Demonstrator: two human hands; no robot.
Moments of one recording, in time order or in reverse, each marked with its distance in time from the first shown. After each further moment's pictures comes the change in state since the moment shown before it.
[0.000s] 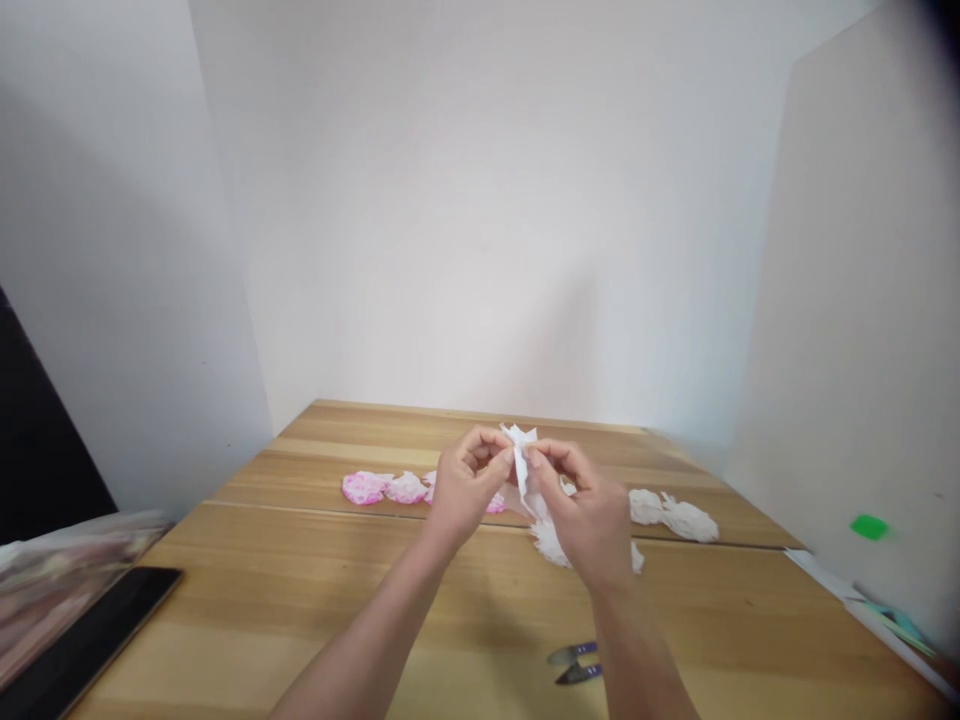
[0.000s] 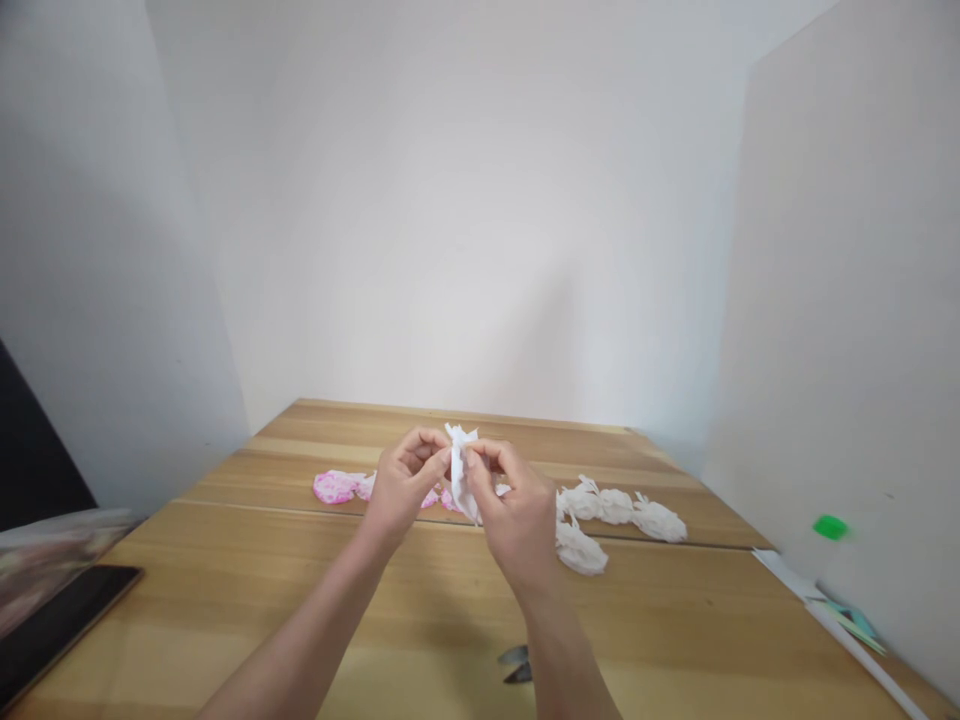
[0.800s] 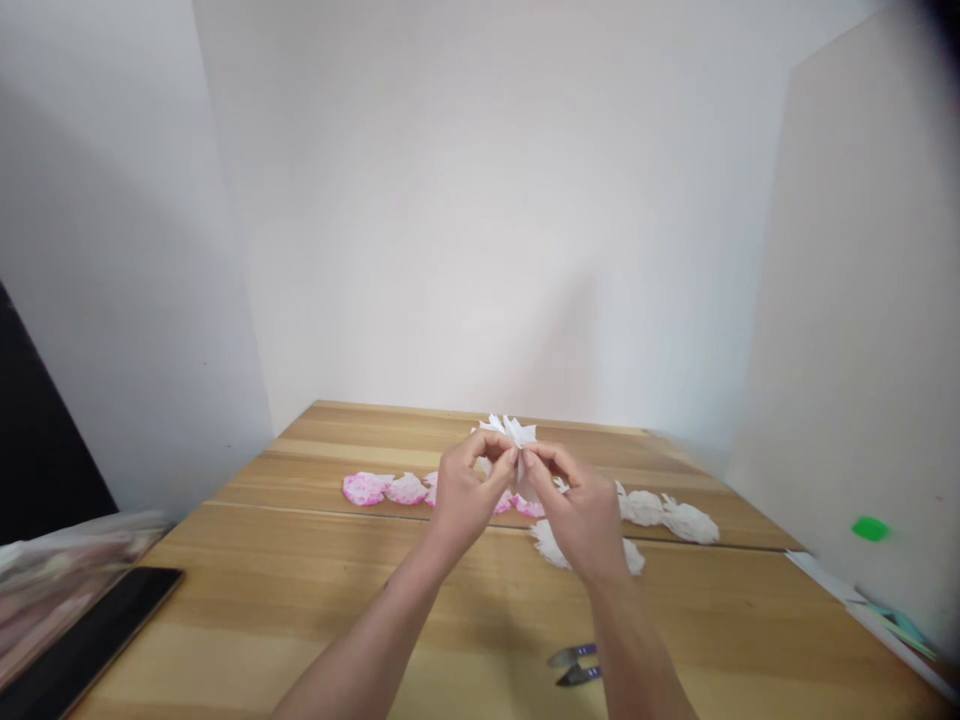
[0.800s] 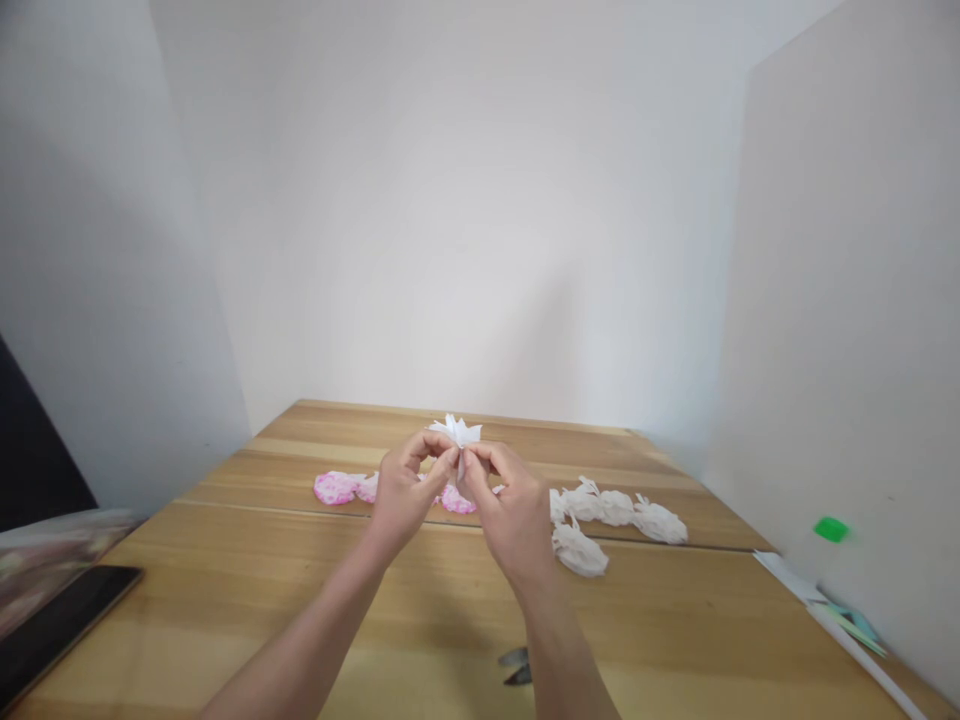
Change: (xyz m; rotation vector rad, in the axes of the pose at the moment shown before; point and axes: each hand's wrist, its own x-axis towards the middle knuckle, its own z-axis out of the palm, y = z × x) left_hand 0.000 0.001 0.002 0.373 0.048 0.203; right_hand 0.003 0.004 0.000 -0.001 -0.101 0.026
